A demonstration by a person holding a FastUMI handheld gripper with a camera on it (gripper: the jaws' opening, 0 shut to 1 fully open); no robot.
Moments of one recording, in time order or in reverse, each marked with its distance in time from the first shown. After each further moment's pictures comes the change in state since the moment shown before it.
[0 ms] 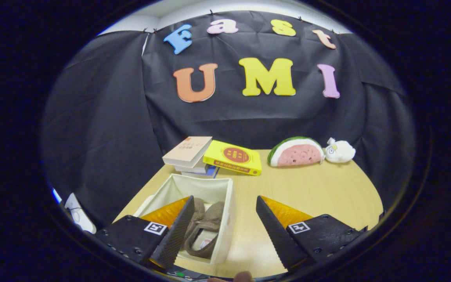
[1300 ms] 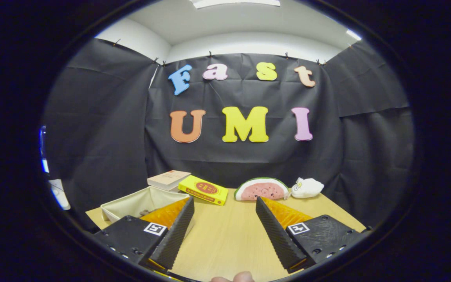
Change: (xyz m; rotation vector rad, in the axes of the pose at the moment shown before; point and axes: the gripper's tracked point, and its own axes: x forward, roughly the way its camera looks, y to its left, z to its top) arm -0.093 -0.112 -0.010 -0.078 -0.368 -0.032
